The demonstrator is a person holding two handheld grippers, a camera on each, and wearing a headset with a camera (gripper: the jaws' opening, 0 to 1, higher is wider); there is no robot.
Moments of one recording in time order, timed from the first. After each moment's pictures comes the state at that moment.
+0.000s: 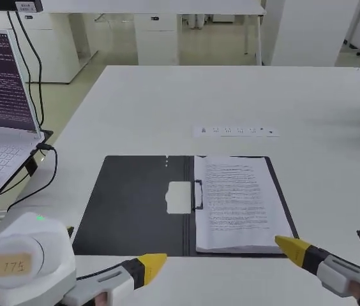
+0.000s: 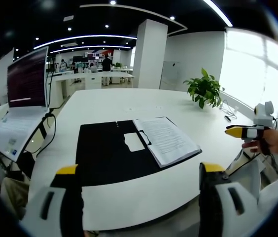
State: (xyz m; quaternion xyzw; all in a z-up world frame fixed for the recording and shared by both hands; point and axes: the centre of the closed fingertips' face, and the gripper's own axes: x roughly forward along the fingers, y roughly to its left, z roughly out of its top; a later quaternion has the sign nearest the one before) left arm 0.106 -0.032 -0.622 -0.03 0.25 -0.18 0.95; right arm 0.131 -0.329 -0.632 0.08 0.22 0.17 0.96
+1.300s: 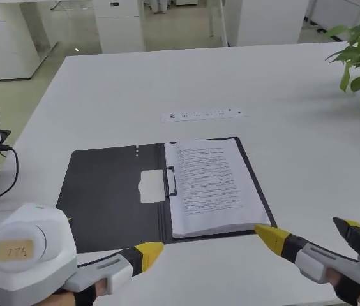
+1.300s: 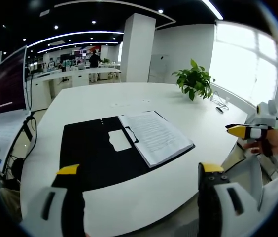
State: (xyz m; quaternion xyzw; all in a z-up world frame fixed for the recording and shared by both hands) left arm 0.124 -0.075 -0.641 -0.01 0.27 -0.23 0.93; right arm 0.108 -0.344 -0.644 0.12 0.21 0.14 0.96
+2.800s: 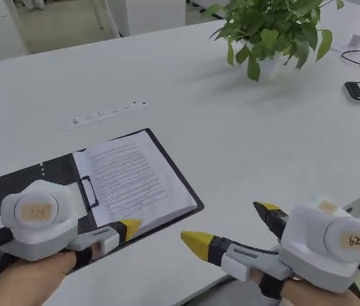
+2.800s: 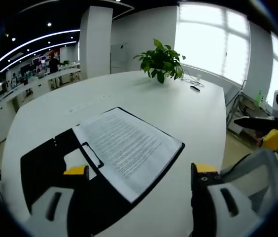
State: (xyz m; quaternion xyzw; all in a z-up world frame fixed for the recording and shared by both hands) left arm 0.202 -0.197 -0.690 0.07 0.28 -0.39 0.88; right arm 0.076 -0.334 -0.646 0.14 0.18 0.09 0.97
